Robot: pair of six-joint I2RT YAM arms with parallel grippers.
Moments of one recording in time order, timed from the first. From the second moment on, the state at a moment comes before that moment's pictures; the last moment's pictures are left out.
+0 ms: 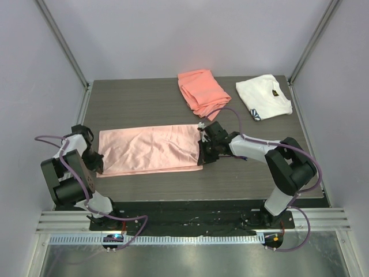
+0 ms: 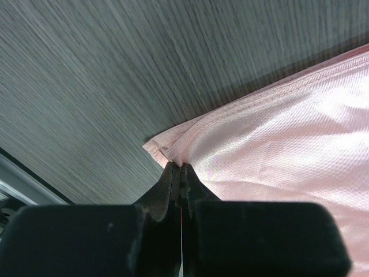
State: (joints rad) left arm 0.40 1.55 0.90 -0.83 -0.18 -0.71; right arm 0.63 1.68 0.94 -0.30 -0.27 0.43
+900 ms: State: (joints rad) left arm 0.41 1.53 0.87 -0.83 -0.18 -0.72; right arm 0.64 1.66 0.90 -0.29 -0.27 0.44
